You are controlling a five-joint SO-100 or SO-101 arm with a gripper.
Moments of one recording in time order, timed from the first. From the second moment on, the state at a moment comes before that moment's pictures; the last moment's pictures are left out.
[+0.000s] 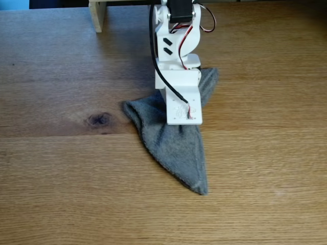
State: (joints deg) arm -5.8 43.5 74.7 46.8 12.7
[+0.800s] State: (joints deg) arm 15.7 39.4 73.7 55.8 0.4
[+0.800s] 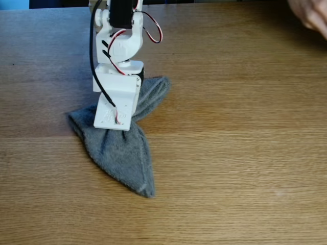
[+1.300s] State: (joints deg) arm 17.6 58.6 74.9 58.6 -0.5
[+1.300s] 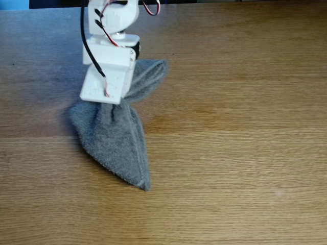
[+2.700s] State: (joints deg) arm 50.4 45.9 74.8 62.1 -14.8
